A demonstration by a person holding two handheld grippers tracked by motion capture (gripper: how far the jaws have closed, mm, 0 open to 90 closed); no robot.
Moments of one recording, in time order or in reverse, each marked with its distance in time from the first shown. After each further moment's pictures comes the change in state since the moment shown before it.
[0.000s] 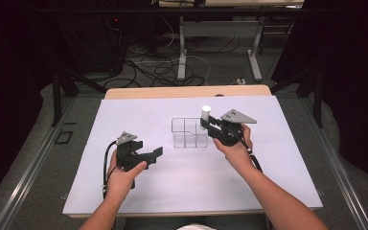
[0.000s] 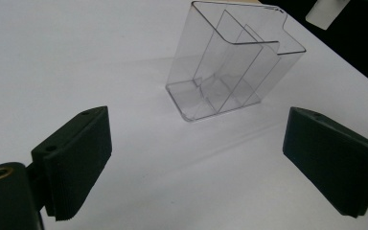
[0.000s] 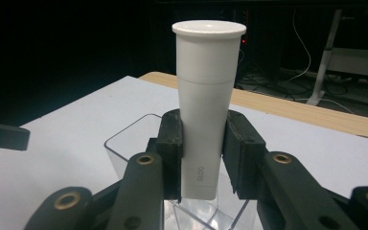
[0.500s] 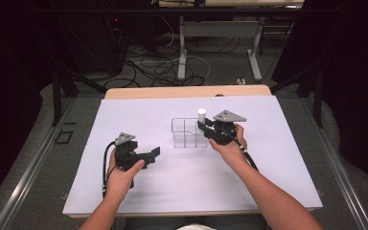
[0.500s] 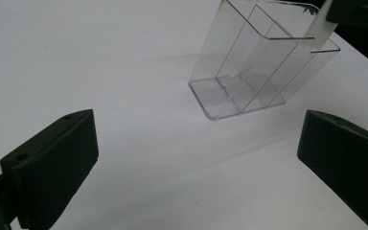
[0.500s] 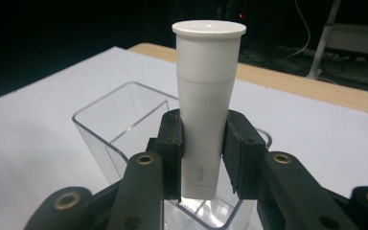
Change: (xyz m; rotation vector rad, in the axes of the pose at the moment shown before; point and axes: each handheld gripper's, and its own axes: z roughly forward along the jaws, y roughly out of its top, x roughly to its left) left arm 0.009 -0.005 0.005 -0.011 0.052 -0.021; right arm -0.005 -0.017 0.026 0.104 -0.026 -0.019
